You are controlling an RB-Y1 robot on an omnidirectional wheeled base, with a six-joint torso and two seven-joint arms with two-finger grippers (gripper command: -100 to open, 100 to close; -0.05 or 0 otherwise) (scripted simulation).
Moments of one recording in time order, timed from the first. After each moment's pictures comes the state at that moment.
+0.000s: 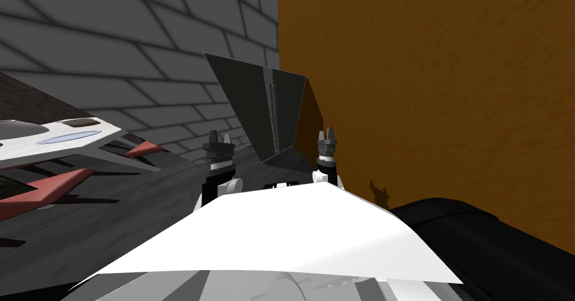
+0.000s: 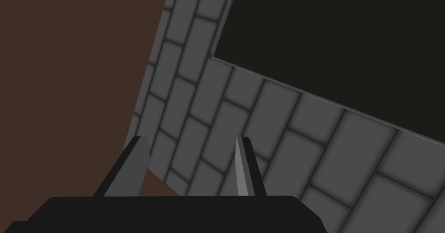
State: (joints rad) left arm 0.48 -0.01 0.01 -2.24 0.05 -0.46 0.10; right arm 0.50 0.05 0.02 -2.23 0.12 -0.60 -0.01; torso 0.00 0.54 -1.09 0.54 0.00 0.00
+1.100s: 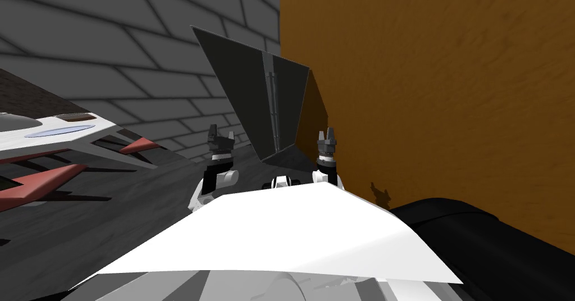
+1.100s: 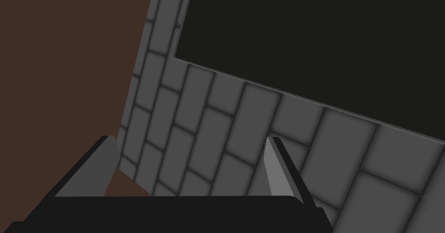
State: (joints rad) left arm 0.29 0.14 0.11 -2.07 0.11 -0.41 0.12; right arm 0.50 0.05 0.02 -2.23 0.12 -0.60 -0.01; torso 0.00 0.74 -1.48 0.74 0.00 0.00
